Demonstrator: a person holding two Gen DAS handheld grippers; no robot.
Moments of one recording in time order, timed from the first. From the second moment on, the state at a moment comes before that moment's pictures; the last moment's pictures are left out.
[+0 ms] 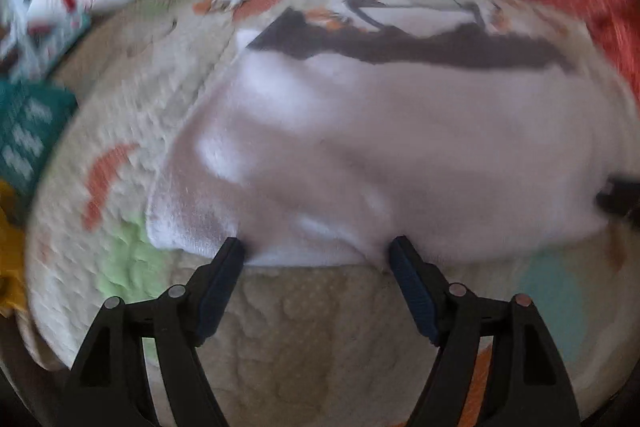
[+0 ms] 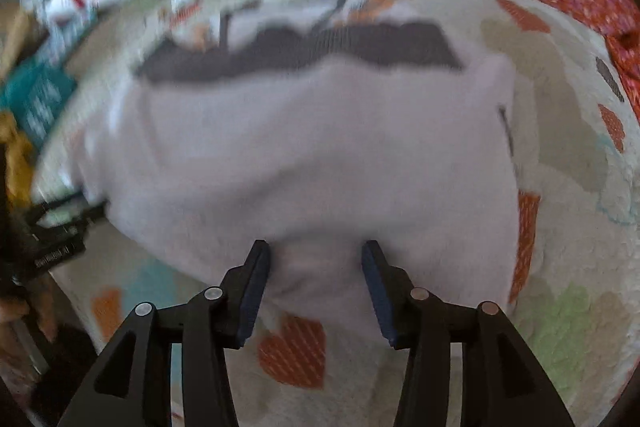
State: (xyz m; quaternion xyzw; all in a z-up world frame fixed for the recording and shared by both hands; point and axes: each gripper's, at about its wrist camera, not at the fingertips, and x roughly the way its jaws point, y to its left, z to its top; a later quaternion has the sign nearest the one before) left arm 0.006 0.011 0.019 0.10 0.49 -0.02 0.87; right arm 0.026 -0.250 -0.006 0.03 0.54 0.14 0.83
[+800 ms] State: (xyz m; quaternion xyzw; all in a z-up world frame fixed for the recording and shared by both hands) left arm 0.022 0.042 0.036 0.03 0.51 -0.04 0.86; right arm 0.043 -0.236 0.001 -0.02 0.54 0.12 0.84
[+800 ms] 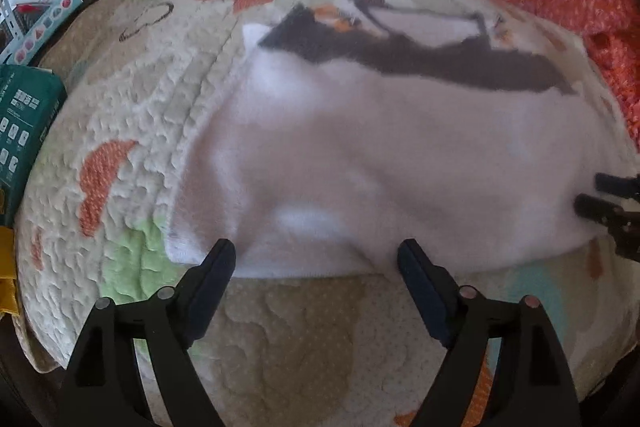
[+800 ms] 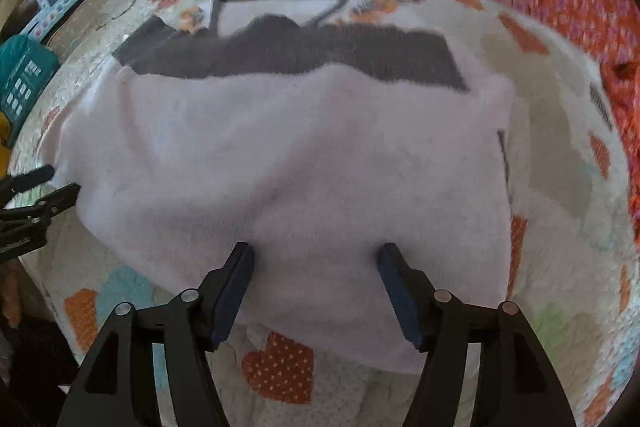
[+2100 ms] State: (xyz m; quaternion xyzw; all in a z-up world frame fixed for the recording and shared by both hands) left arm 0.043 0.295 0.072 -0.37 0.44 0.13 0.81; right arm 0.059 0.090 0.011 -0.17 0.42 0.24 0.86
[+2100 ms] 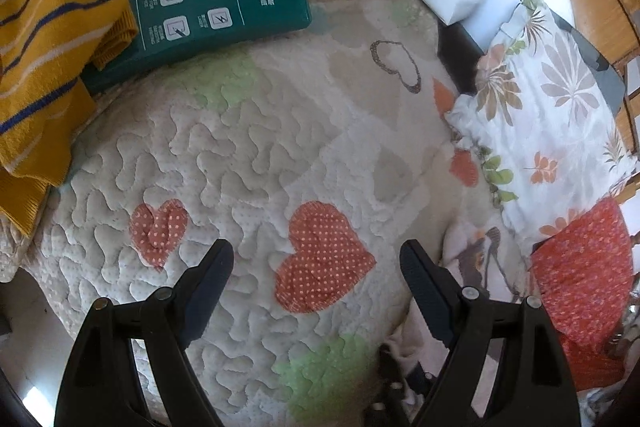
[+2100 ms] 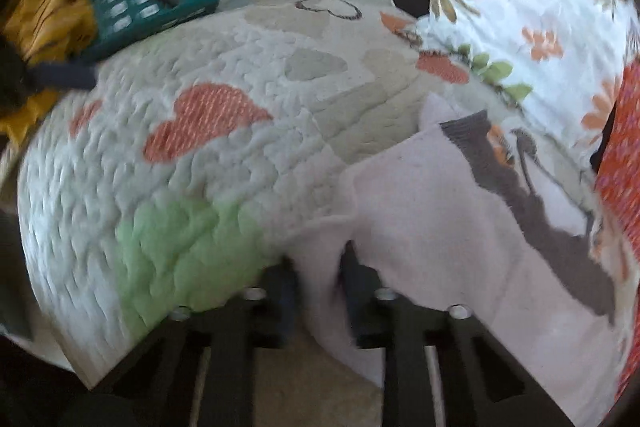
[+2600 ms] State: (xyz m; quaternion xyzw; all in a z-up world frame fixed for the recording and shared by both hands) left arm 0.072 0.120 0.076 -0.22 0.50 -0.01 0.84; right arm 0.033 -0.268 0.119 0.18 0.39 0.08 0.90
